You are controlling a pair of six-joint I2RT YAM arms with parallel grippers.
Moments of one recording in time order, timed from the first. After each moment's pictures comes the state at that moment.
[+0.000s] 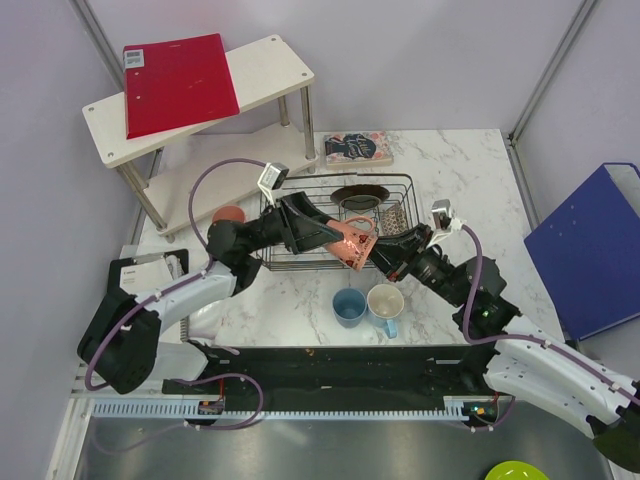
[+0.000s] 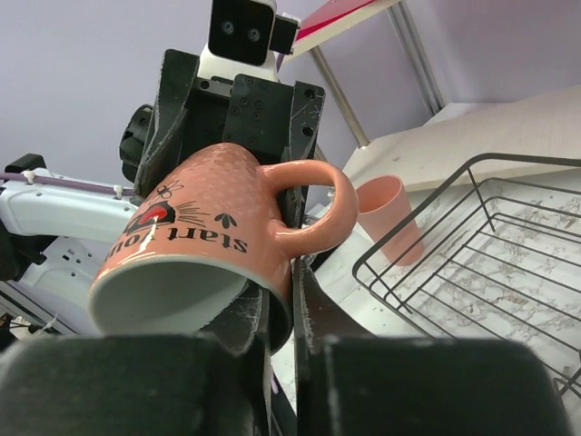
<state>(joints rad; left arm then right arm) -0.61 1.31 0.69 1.27 0.79 -1.34 0.80 0.72 0.53 0.49 -0.16 0.62</state>
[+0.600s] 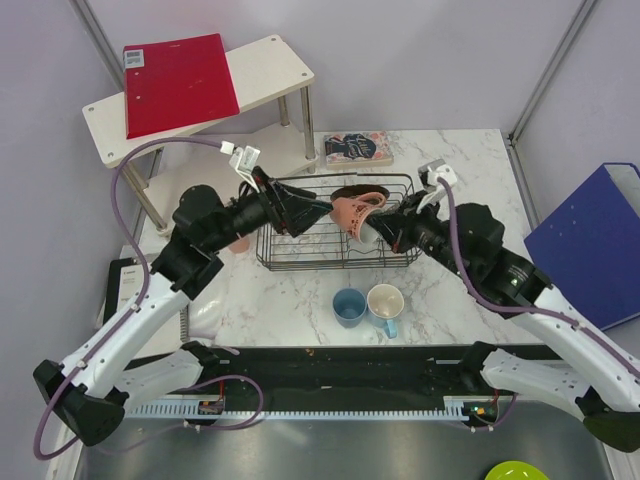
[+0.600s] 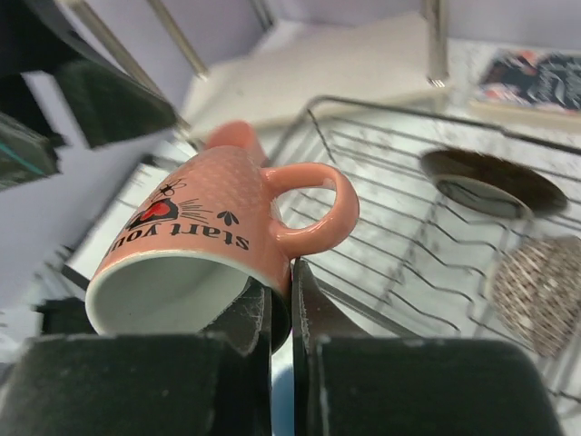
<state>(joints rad) -0.61 1.00 1.03 0.11 0.43 -0.64 0.80 0.88 1.07 -0.30 0.07 0.40</state>
